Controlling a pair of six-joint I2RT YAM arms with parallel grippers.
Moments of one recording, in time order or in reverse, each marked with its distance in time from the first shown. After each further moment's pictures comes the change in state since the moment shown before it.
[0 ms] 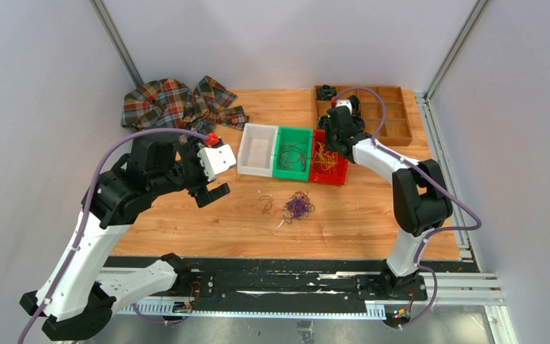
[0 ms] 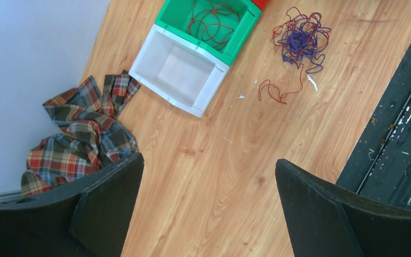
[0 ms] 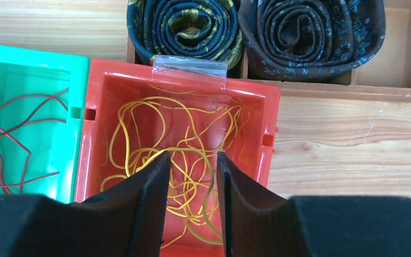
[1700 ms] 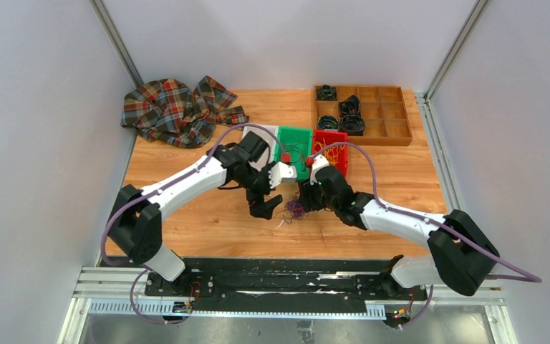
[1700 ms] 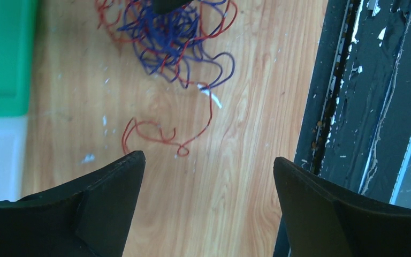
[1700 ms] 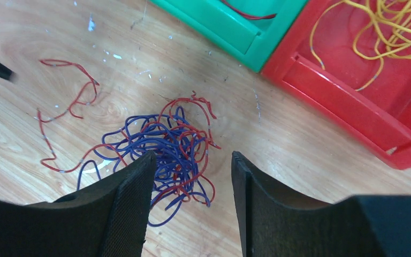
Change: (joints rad) left arm -0.044 0.588 -0.291 0.286 0.364 0.003; right arm 0.376 -0.457 -0.605 0.213 -0.176 0.001
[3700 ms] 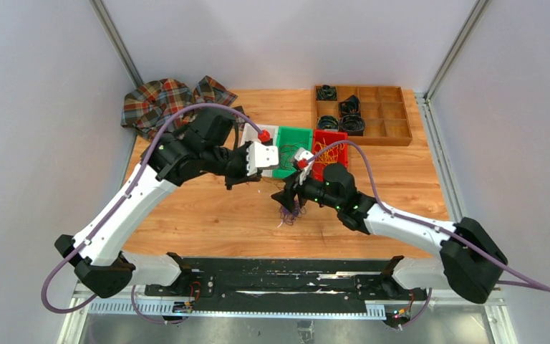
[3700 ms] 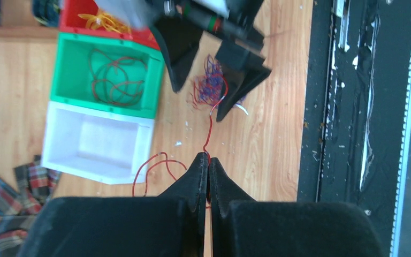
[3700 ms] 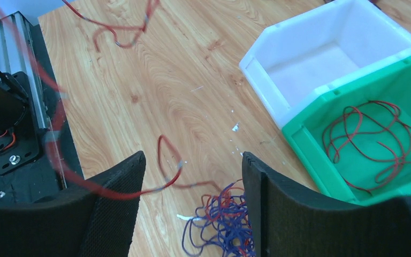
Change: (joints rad) left arm -0.057 -0.266 0.368 -0.304 -0.082 0.089; right arm 0.055 -0.126 -0.015 0.331 -0.388 -0.174
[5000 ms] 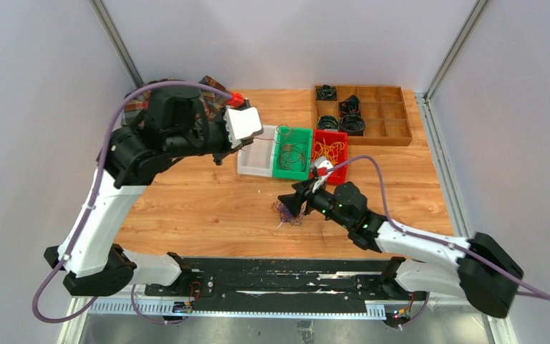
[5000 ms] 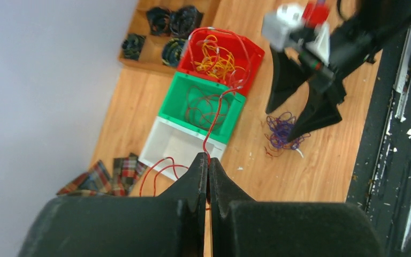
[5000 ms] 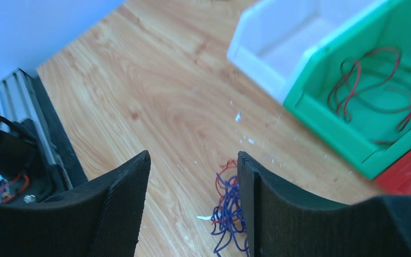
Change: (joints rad) left arm -0.004 0.011 0.435 -0.016 -0.157 -0.105; right arm 0.082 -0.052 -0.193 0.224 0.248 0.217
